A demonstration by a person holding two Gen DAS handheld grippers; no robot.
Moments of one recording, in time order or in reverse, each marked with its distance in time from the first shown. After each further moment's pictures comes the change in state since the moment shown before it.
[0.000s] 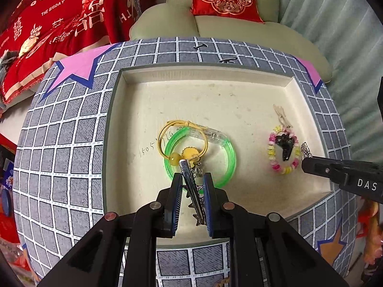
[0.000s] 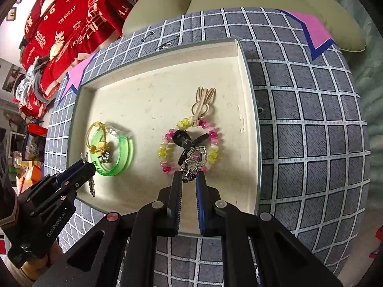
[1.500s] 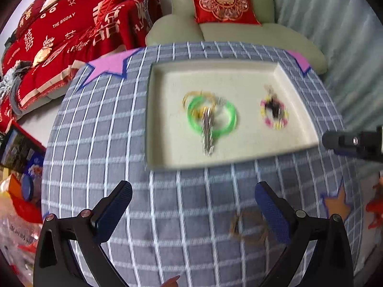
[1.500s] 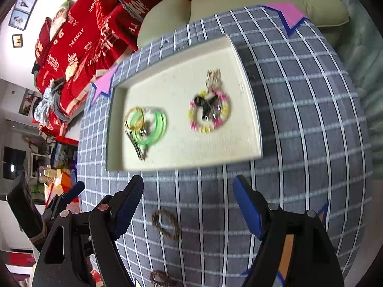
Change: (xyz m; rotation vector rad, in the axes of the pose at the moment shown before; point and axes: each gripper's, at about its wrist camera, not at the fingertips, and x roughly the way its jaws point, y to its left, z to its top) left arm -0.089 0.021 -0.087 0.052 -0.024 0.092; right arm -0.059 0.010 -0.077 0.110 -0.052 0.136
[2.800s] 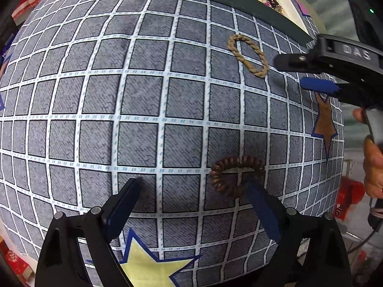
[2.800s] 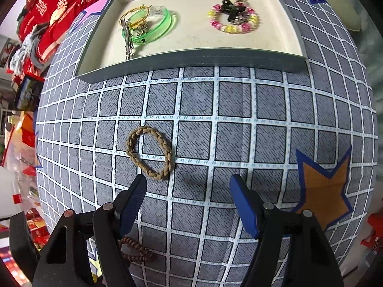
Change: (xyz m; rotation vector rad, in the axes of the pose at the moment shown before) left arm -0.006 0.011 -0.185 -0.218 0.380 -0.248; right arm 0.071 0.037 -0.081 -0.178 0.185 -0.220
